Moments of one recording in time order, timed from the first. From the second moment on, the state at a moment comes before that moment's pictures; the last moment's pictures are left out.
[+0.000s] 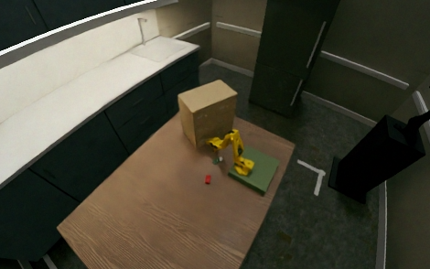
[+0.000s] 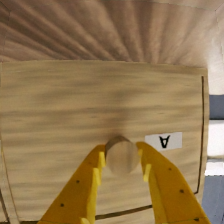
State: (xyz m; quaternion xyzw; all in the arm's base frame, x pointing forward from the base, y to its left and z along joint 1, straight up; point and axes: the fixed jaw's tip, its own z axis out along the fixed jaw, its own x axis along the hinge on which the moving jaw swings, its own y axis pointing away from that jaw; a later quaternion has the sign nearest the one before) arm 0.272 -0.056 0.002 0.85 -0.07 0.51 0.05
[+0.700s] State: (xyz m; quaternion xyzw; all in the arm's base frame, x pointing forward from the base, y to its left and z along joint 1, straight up) arm 0.265 -0.053 0.002 0.86 -0.07 0.51 0.05
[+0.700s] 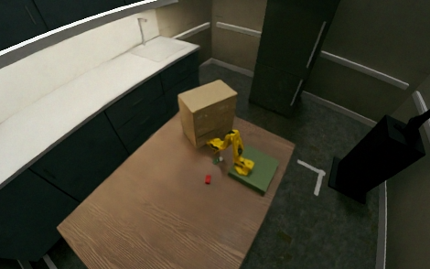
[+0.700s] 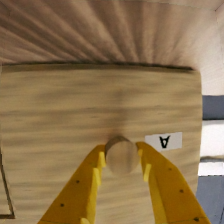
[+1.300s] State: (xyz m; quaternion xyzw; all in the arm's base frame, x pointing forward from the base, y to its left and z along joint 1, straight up) arm 0.262 -0.052 0.002 0.86 -0.07 0.51 0.05
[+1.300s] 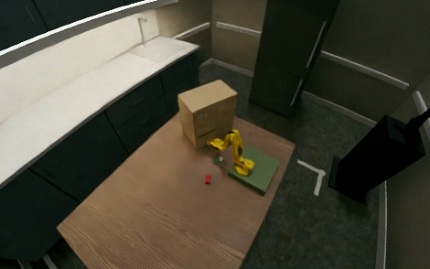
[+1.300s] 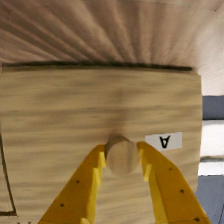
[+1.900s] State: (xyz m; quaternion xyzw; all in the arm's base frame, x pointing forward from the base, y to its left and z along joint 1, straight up) arm 0.256 -0.050 0.002 0.86 -0.07 0.51 0.04
